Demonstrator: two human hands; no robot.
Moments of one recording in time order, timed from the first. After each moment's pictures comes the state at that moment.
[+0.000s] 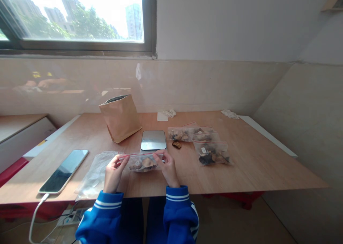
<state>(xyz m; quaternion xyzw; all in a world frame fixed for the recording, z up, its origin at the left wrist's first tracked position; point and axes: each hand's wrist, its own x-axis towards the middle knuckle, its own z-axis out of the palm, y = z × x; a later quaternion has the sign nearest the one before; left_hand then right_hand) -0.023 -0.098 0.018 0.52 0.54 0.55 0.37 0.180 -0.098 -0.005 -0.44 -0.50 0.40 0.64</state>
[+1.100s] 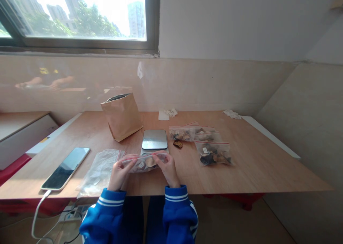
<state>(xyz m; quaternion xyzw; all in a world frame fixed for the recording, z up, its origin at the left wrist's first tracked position) -0.014 -0.103 0.017 0.59 0.47 0.51 0.41 0.176 -0.100 -0.008 -0.42 -0.48 0.45 0.62</state>
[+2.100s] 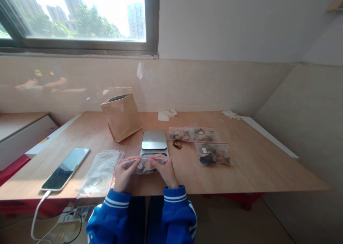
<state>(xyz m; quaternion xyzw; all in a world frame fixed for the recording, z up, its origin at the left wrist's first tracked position) 0.004 -0.109 0.016 0.51 0.46 0.54 0.49 0.173 -0.105 0.001 -0.44 -0.49 0.47 0.58</state>
